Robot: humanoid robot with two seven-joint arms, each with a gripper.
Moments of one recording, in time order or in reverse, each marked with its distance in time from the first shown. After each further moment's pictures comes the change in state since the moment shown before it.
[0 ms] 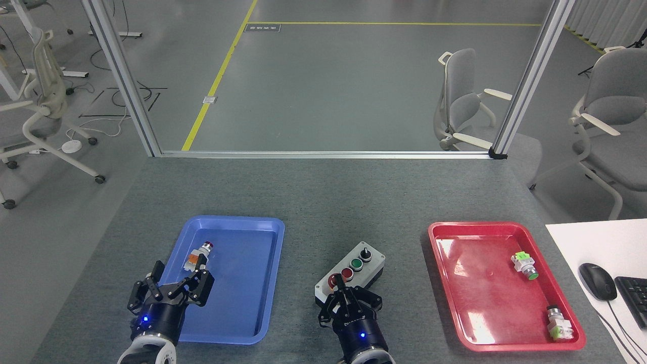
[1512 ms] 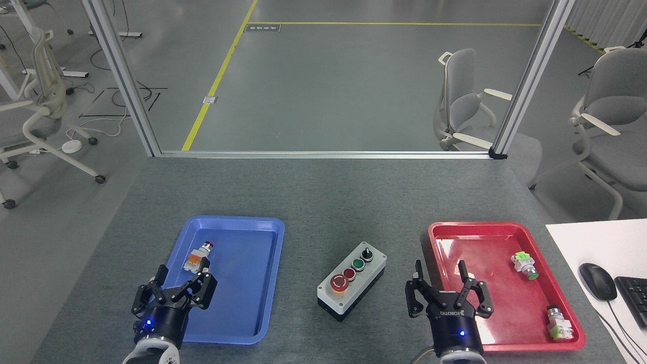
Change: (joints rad) left arm 0.007 -0.013 -0.001 0.004 0.017 -0.004 0.001; right arm 0.135 -0.193 -0.252 -0.297 -0.152 0.012 -0.090
